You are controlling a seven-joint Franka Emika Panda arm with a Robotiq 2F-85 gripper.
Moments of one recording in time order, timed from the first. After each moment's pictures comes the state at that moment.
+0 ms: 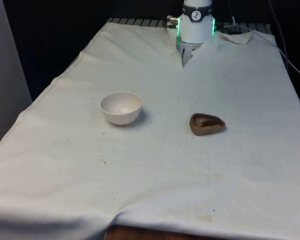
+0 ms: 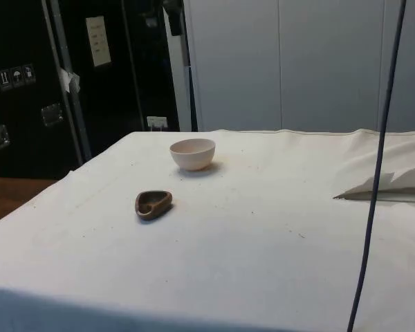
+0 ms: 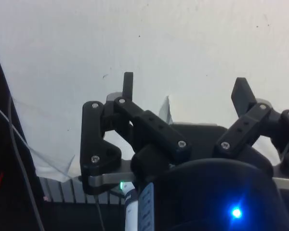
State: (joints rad) arm -0.01 0.05 0.01 -1.85 0.00 1.85 -0.01
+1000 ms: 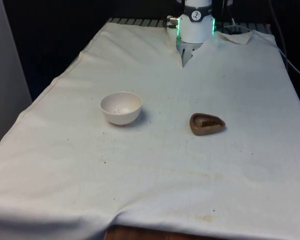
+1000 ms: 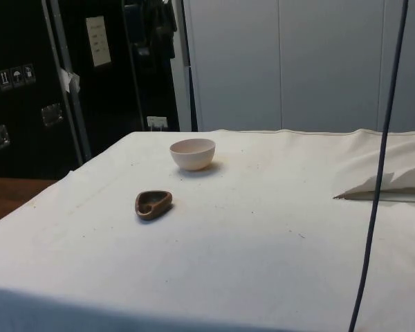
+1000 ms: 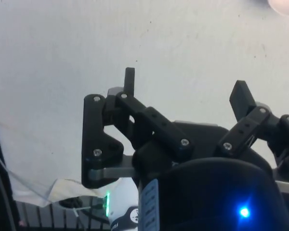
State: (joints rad) arm 0.01 0.08 0.05 -1.94 -0.06 2.01 0.07
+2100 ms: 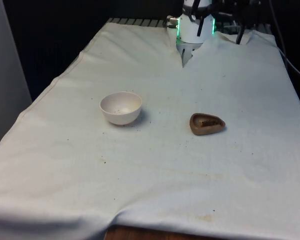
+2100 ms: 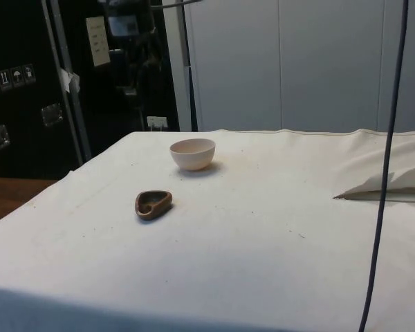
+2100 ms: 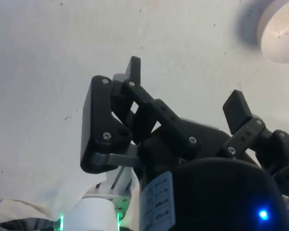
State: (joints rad) arm 0.02 0.18 0.16 -1.95 -0.25 2.11 0.29
